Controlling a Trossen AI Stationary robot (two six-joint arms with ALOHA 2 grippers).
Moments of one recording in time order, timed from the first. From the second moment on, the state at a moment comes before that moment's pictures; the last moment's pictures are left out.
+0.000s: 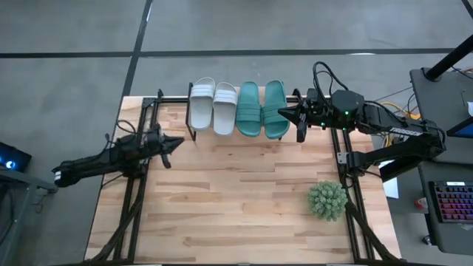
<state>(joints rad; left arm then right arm) 0.21 0.04 0.09 -0.14 -0.17 -0.15 -0.10 1.04 1.22 -0.40 0.18 0.29</state>
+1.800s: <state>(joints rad) -0.10 0.14 0.04 -0.01 -0.31 -0.20 0.07 0.37 0.28 0.18 0.08 0.20</state>
